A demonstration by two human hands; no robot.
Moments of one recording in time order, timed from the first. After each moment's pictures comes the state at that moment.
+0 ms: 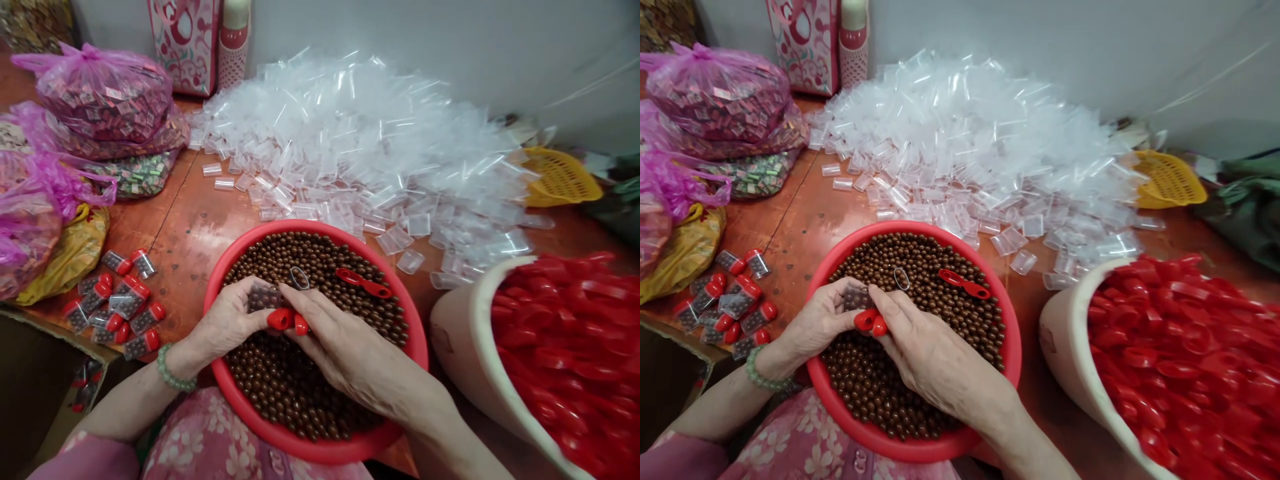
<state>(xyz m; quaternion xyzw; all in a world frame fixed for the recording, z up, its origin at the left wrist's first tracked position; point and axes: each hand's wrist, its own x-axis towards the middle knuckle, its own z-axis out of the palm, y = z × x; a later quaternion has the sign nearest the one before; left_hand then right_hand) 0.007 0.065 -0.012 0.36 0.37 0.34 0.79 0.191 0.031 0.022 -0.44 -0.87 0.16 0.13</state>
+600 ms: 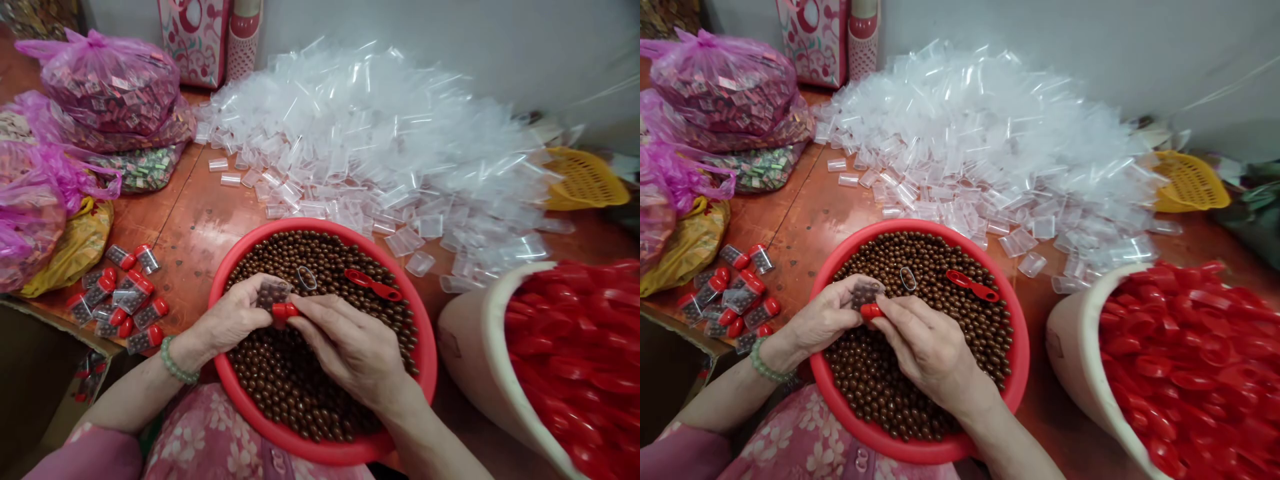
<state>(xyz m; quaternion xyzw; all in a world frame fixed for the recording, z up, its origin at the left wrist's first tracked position) 0.005 0.069 -0.011 0.35 0.36 0.32 0.80 0.180 0.032 0.001 -0.43 -0.83 0.11 0.34</state>
